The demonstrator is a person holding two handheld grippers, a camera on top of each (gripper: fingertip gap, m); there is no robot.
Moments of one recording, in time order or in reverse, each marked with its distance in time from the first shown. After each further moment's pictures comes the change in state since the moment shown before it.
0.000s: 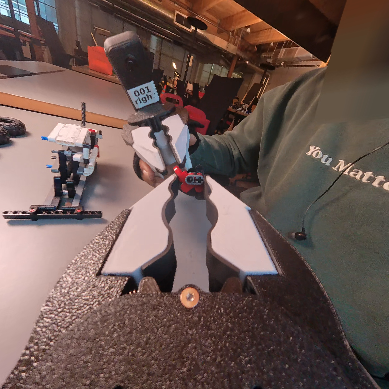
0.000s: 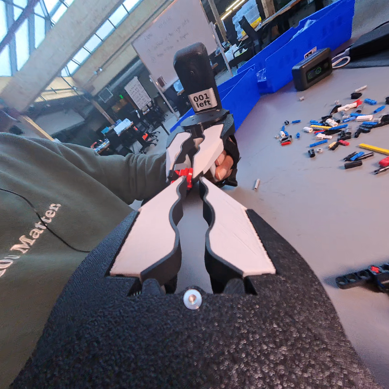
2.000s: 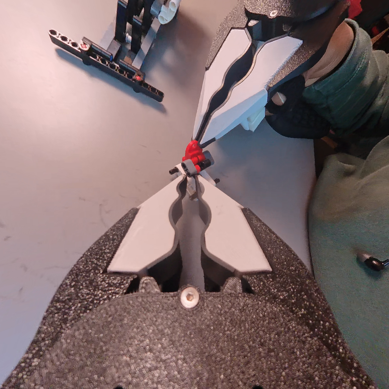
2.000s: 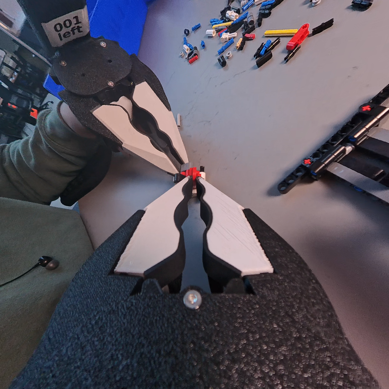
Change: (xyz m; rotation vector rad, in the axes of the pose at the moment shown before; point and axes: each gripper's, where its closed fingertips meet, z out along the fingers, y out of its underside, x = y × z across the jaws) left arm -0.062 0.094 -0.014 -0.495 -0.460 -0.317; right arm 0.073 0.070 -0.009 -0.253 0.474 0.173
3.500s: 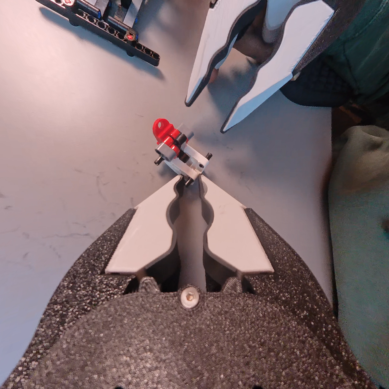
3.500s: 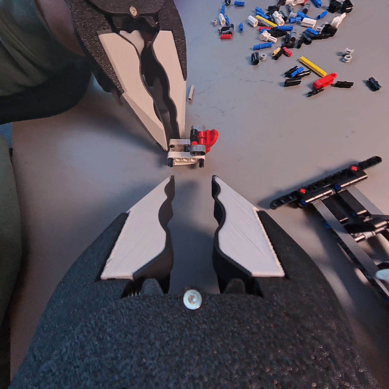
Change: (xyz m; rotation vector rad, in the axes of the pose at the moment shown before) left arm -0.001 0.027 -0.008 -0.096 -0.045 0.047; right arm 0.000 0.016 -0.002 -0.099 0.066 -0.473
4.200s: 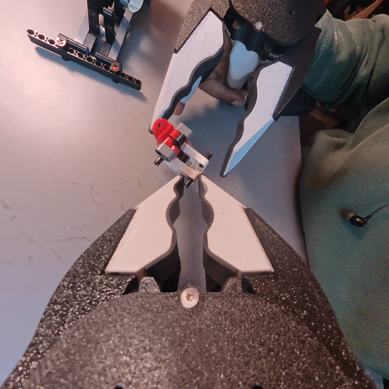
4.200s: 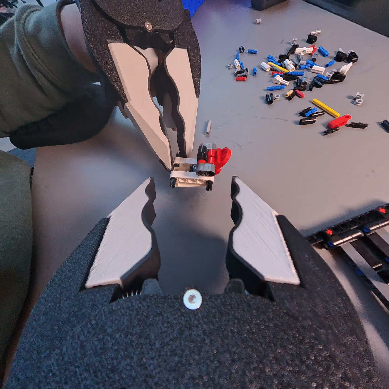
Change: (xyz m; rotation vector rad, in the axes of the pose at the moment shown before) left arm 0.019 -0.014 -0.019 0.044 0.067 0.029; right arm -0.020 -0.028 0.016 0.123 -0.034 -0.022
